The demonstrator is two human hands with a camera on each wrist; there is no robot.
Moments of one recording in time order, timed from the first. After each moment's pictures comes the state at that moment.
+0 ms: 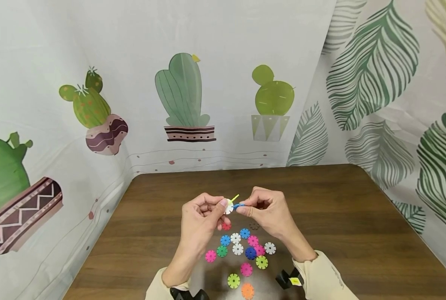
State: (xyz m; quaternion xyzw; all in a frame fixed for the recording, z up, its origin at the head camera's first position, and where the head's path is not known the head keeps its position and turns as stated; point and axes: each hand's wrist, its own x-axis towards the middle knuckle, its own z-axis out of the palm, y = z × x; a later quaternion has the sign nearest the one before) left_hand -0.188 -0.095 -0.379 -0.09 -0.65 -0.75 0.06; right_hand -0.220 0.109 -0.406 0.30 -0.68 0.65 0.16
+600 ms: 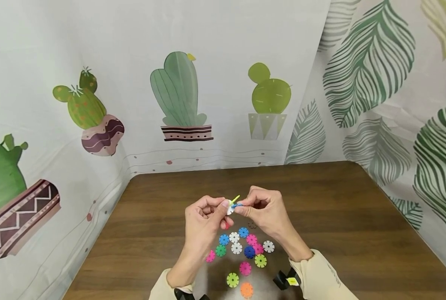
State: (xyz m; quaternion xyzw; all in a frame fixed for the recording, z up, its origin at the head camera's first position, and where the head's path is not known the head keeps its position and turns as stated) left_hand -0.190 -0.083 -0.391 -0.09 -0.63 -0.77 0.06; right_hand -0.219 0.106 -0.411 0.30 -0.66 0.67 0.16
